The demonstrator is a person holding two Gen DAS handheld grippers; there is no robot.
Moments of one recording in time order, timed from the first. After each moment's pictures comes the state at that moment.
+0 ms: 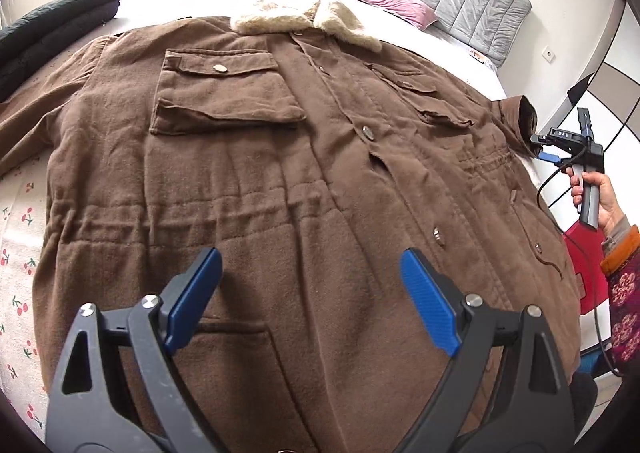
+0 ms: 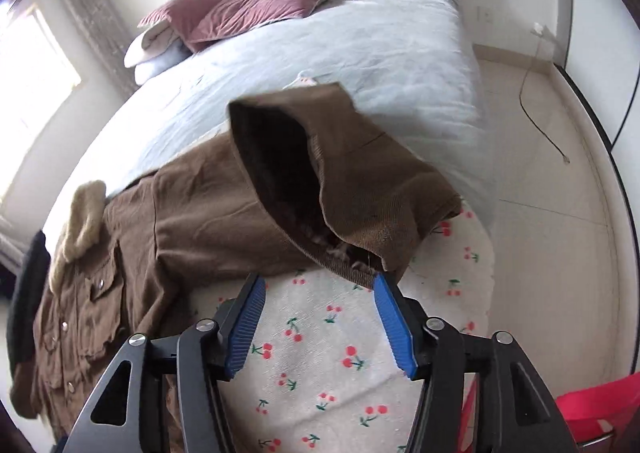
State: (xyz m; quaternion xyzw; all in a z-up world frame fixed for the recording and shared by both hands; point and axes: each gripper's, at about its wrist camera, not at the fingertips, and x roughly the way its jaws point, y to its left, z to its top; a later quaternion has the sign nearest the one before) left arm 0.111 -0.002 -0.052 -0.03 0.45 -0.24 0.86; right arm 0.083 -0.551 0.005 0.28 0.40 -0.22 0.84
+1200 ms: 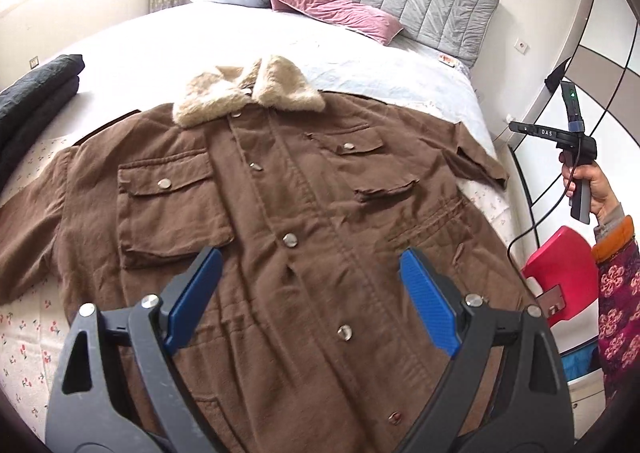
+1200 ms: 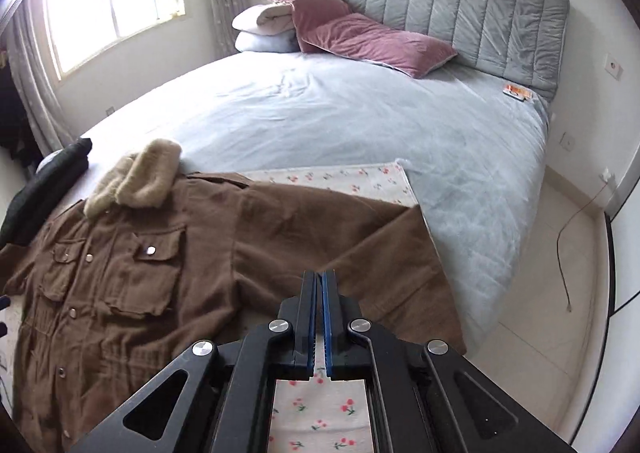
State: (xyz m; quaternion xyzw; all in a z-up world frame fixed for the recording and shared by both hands) left arm 0.138 -0.067 0.050 0.01 0.42 -0.28 0.86; right arm 0.133 -0.508 0.113 0.06 0.40 -0.08 0.91
